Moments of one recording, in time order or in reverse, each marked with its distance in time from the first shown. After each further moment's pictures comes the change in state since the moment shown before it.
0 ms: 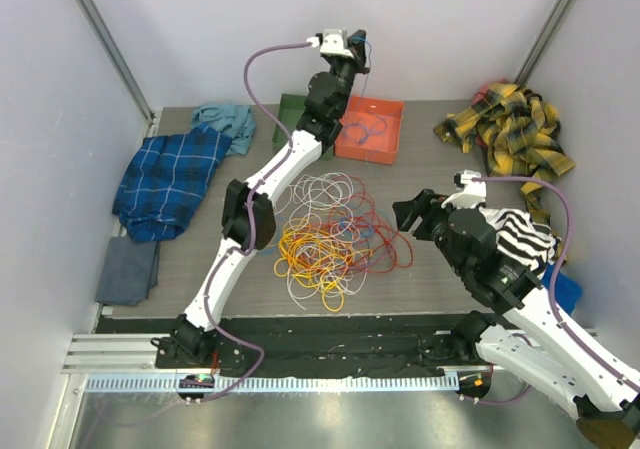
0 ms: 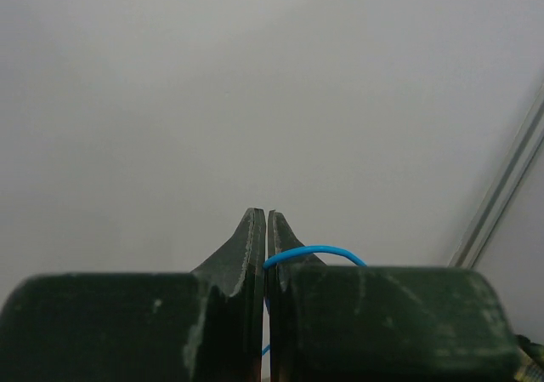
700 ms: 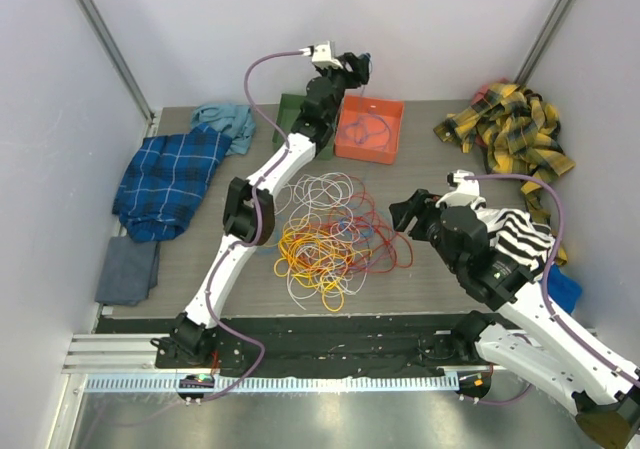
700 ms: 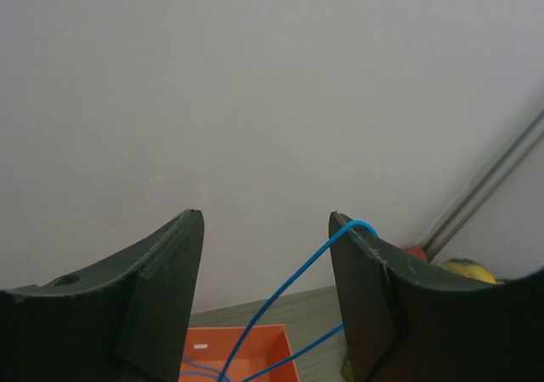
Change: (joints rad) left arm 0.058 0.152 0.060 -0.113 0.050 -0.236; right arm 0.000 0.043 -0.011 0.008 -0.003 0.018
